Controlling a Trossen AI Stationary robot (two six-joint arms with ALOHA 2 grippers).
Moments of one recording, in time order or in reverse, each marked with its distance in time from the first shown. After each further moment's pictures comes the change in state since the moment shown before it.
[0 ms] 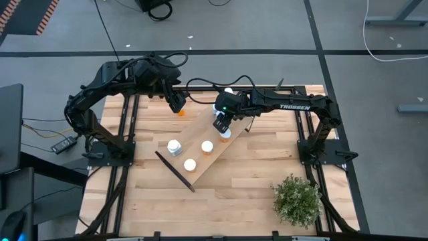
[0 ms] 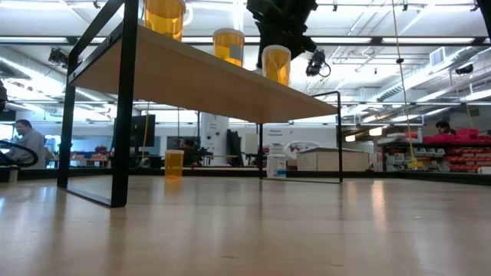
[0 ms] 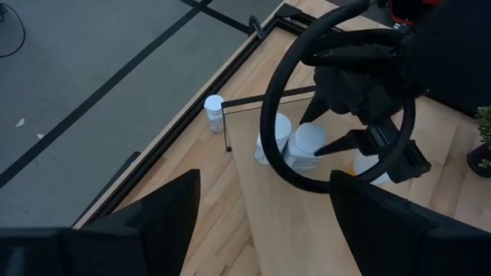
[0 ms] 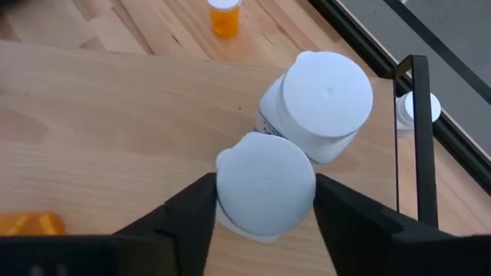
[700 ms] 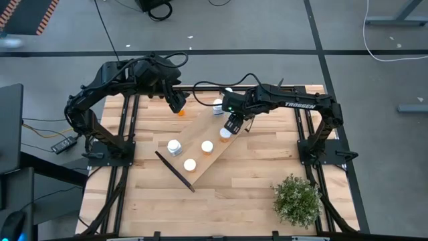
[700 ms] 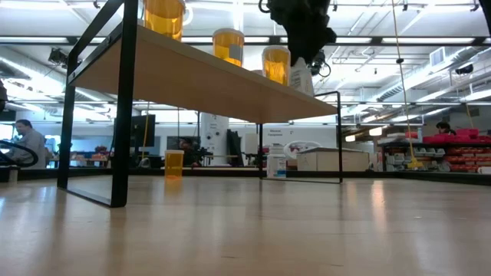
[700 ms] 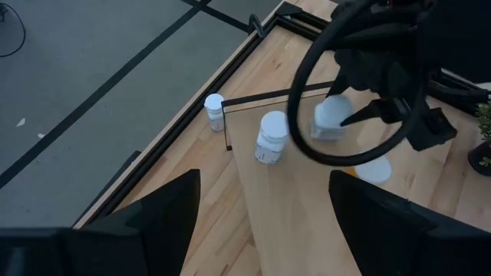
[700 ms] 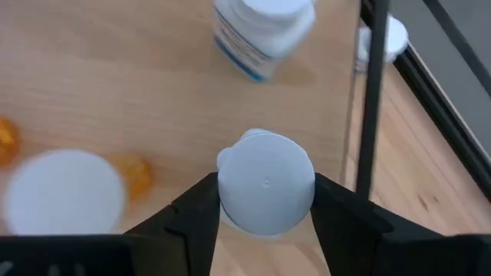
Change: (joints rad) left arm 0.000 0.000 0.000 -0.004 0.000 0.002; right arm 0.000 -0.025 0.060 -0.284 -0.033 0.008
